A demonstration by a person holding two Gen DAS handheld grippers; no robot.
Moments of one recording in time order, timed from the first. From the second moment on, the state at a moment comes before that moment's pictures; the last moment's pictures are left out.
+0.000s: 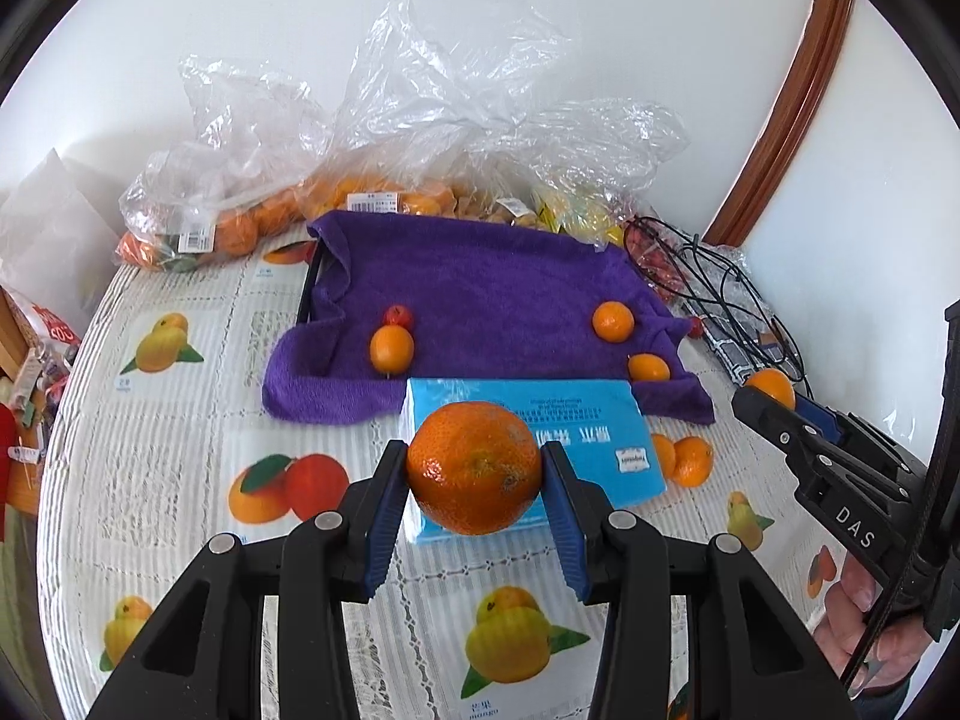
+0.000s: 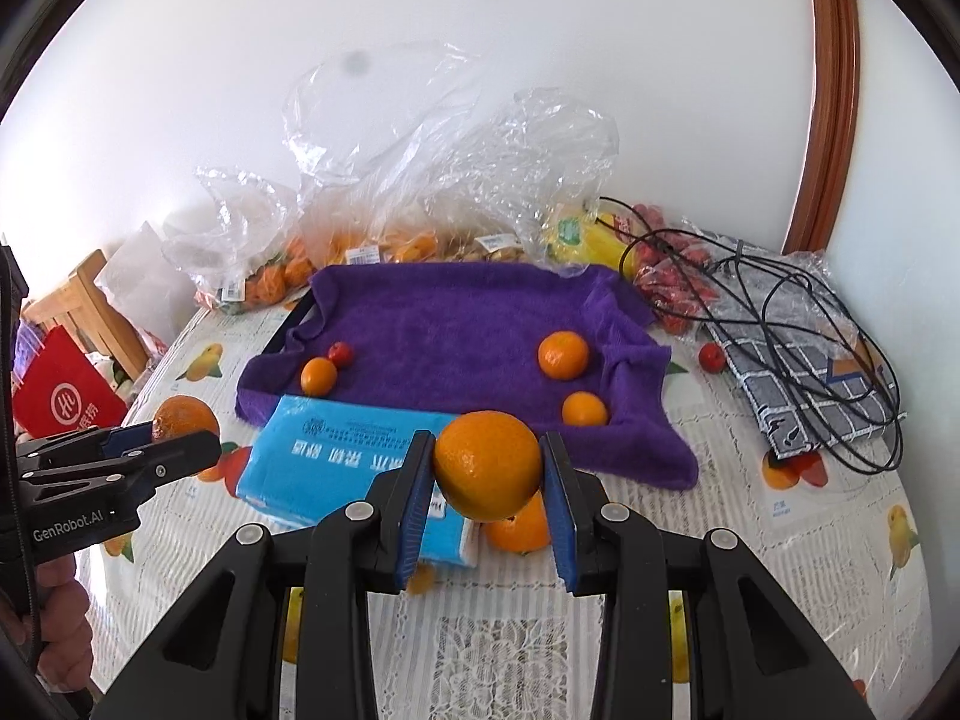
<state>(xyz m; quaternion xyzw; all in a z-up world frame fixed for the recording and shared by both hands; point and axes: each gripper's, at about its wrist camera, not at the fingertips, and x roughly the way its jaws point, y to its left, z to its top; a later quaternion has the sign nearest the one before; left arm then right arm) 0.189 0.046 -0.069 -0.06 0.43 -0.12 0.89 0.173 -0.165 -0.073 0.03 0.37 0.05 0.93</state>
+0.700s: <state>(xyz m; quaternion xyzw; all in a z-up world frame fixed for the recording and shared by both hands) 0.251 0.048 -0.064 -0.06 0.43 -0.11 0.89 0.234 -0.172 -0.071 0.03 0.37 0.04 0.93</state>
